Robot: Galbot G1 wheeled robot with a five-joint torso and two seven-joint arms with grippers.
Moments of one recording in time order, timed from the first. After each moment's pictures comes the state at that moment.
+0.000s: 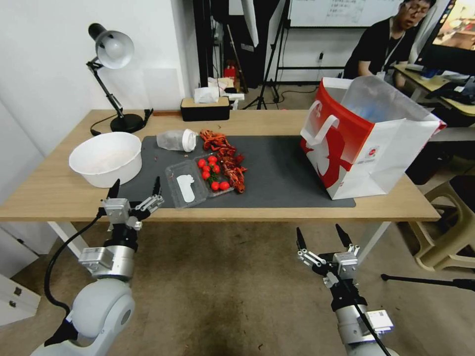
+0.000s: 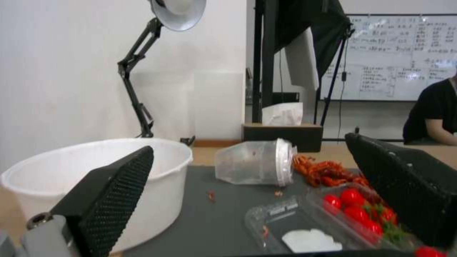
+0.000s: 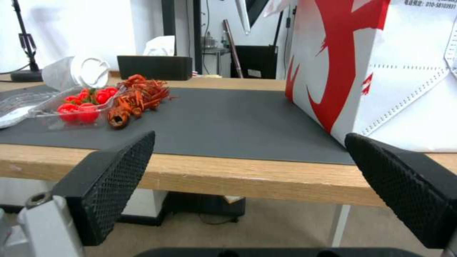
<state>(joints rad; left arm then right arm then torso) 1.46 -1.03 -0.44 -2.12 -0.46 -0.17 -0.36 -1.75 1.18 0.35 2.14 0.15 0.26 0.23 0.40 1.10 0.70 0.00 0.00</state>
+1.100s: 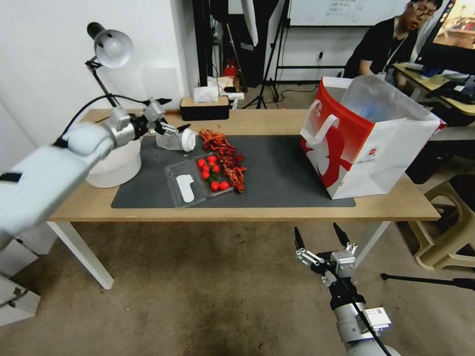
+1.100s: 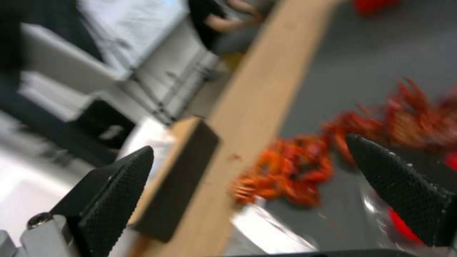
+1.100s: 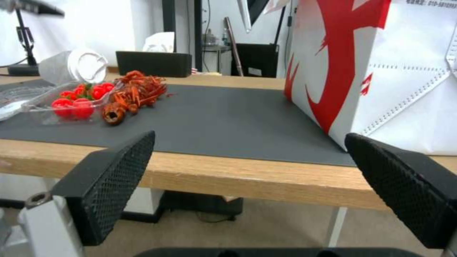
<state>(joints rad) -0.04 -0.77 0.49 -1.10 -0.51 -0.11 0.68 -1.74 1.16 0.36 2.13 0.16 0.25 0.24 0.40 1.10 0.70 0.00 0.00</state>
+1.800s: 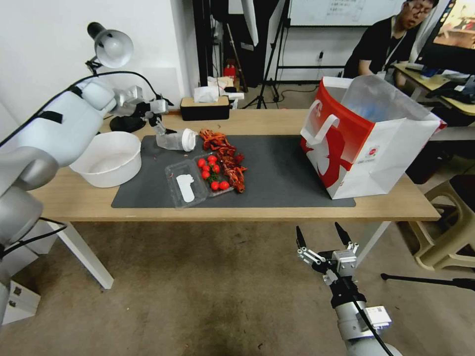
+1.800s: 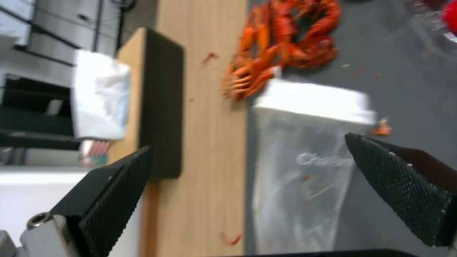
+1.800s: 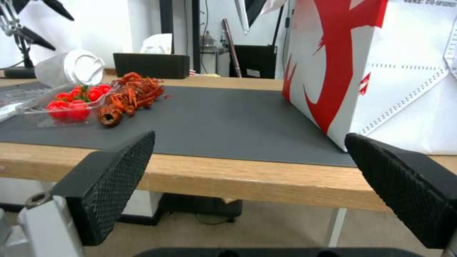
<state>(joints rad) -0.29 -1.06 0.54 -0.53 -0.06 -0.27 1.01 -1.73 1.16 0.36 2.12 0.17 0.25 0.24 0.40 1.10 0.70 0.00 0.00</state>
